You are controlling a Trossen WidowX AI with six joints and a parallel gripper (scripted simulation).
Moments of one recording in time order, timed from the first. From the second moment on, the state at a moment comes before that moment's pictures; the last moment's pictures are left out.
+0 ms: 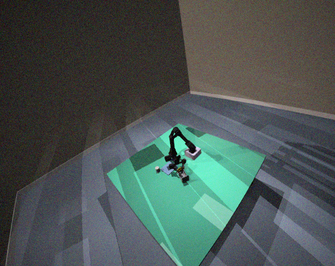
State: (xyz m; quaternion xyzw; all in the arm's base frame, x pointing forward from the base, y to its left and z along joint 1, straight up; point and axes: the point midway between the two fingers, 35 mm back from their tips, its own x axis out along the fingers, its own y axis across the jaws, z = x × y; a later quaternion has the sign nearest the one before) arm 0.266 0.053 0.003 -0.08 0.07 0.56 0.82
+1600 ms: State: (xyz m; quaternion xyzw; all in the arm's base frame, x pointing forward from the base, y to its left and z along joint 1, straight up) arm 0.266 0.059 -0.011 -0.08 0.07 0.56 0.82
